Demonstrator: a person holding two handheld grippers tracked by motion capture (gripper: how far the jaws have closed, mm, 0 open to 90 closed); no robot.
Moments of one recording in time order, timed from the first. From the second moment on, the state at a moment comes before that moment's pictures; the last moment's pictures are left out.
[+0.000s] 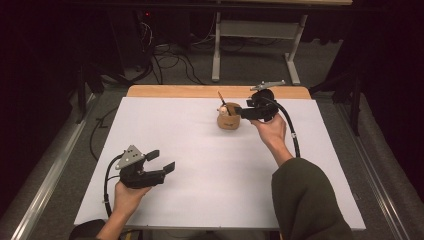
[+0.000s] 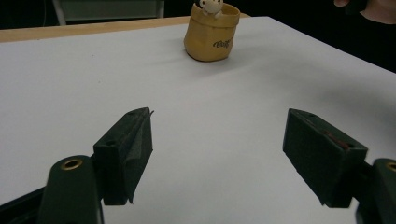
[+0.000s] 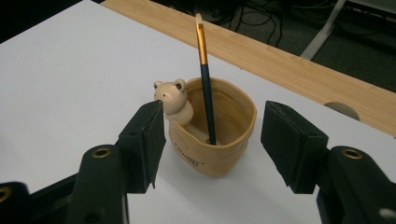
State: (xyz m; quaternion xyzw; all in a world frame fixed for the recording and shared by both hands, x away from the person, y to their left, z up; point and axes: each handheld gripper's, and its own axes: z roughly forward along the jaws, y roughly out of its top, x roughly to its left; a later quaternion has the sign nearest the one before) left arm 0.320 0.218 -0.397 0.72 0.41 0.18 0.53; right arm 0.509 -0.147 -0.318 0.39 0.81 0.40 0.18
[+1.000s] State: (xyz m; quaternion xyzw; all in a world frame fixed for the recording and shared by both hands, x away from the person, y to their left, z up) left arm 0.320 0.219 -0.397 0.72 0.41 0.18 0.53; right arm 0.492 -0.154 -0.315 0.38 0.81 0.41 0.18
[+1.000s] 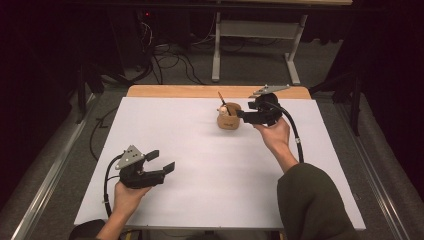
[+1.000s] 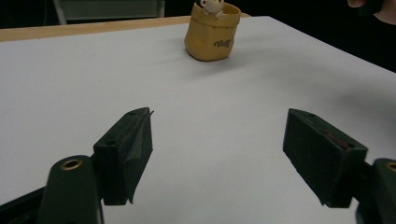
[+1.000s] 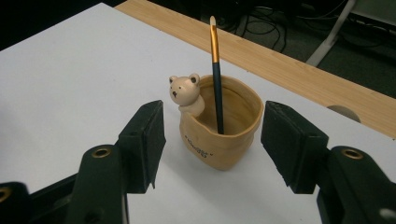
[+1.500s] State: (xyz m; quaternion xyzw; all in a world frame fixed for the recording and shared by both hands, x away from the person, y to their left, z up) left arm 0.320 0.218 -0.398 0.72 0.41 0.18 0.53; right arm 0.484 -0.159 -0.316 0.37 0.81 0.42 0.18
